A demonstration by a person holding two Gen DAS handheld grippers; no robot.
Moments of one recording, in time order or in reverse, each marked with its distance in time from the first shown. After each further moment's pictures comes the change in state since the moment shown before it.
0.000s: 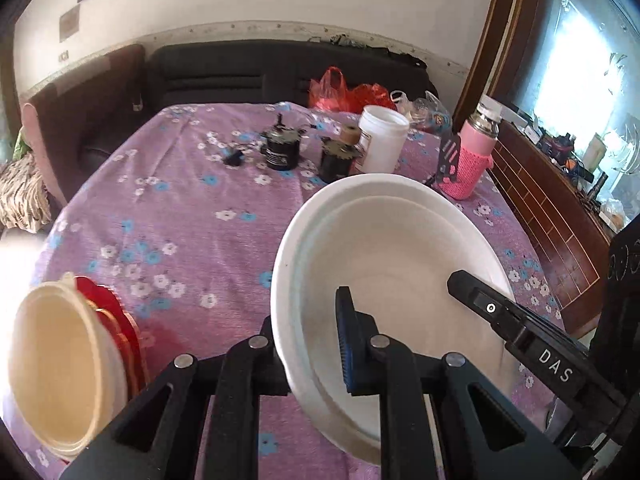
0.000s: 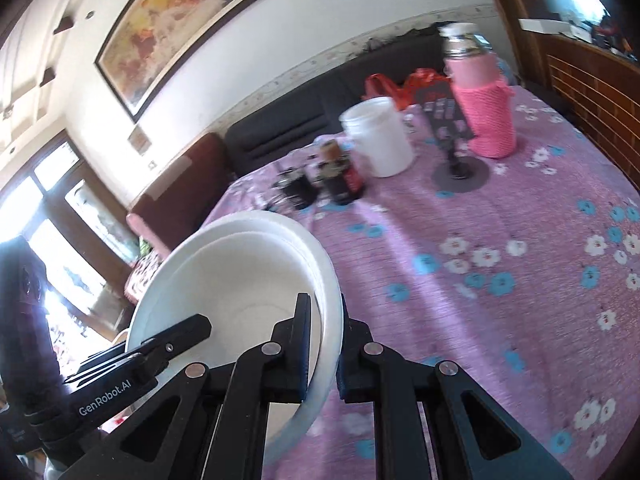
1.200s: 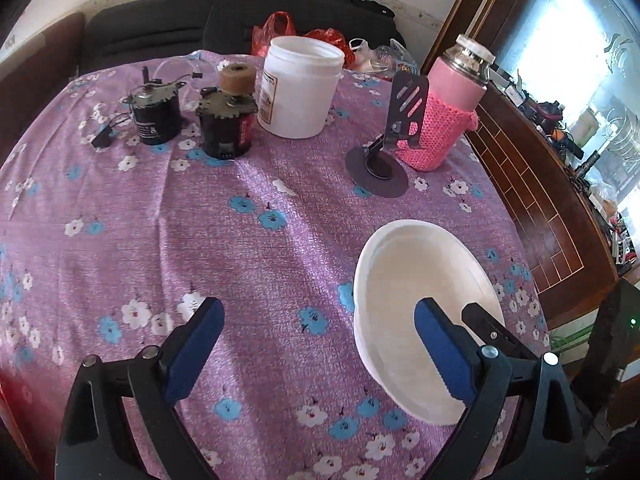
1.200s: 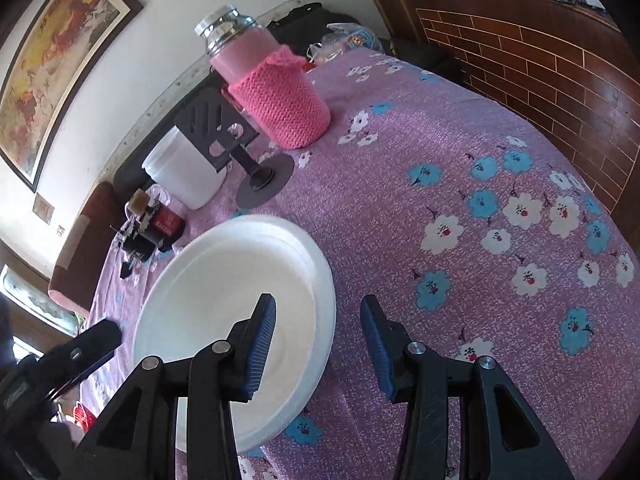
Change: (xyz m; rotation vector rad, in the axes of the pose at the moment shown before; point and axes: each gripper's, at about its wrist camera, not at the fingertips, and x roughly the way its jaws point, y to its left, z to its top) left arm 0.151 -0.104 0.039 0.044 0.216 -0.150; right arm 0.000 -0.164 0.017 0.308 0.006 -0.322
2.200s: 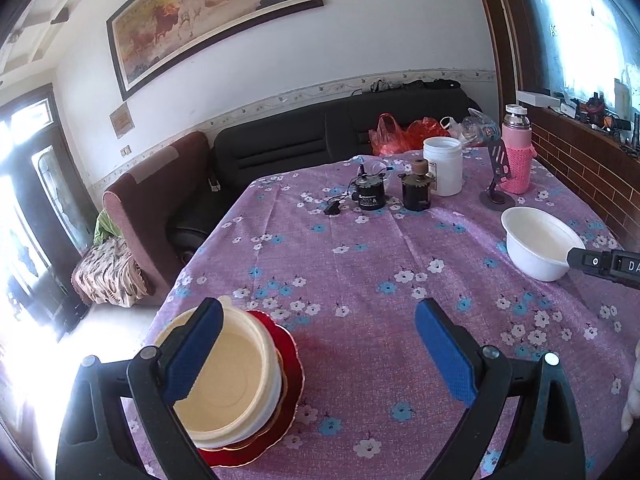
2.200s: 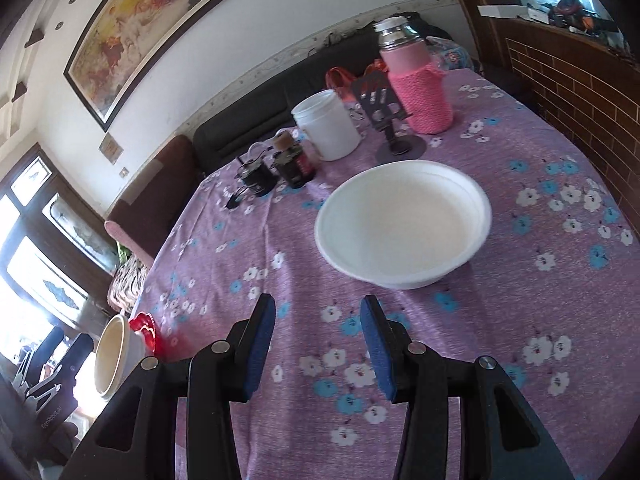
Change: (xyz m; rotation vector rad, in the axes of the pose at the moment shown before) left arm -0.212 0.079 -0.134 0.162 -0.399 0.514; right arm -0.085 0.082 -0.074 -0.214 -0.001 0.188
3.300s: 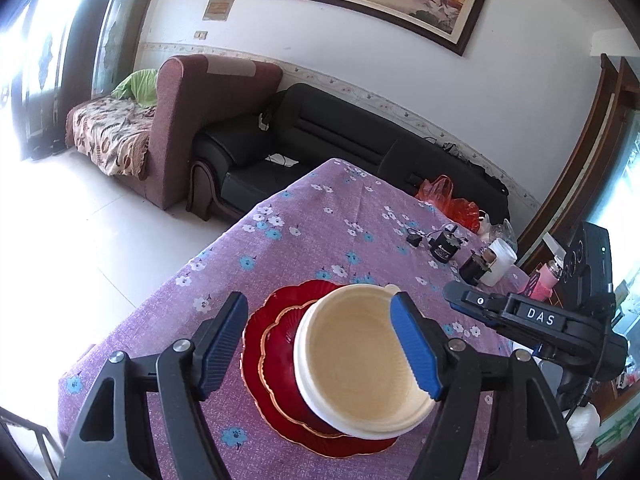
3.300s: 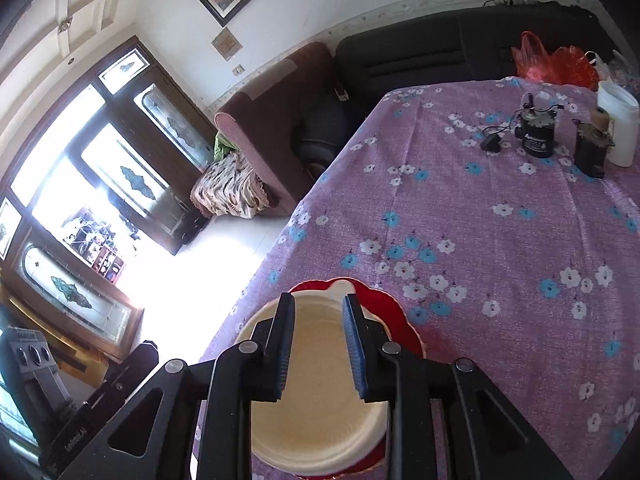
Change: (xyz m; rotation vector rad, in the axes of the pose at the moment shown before) left arm -0.008 0.245 -0.073 -0.610 0.015 -0.144; right arm 0.127 0.297 -0.037 -0.311 0.264 0.335
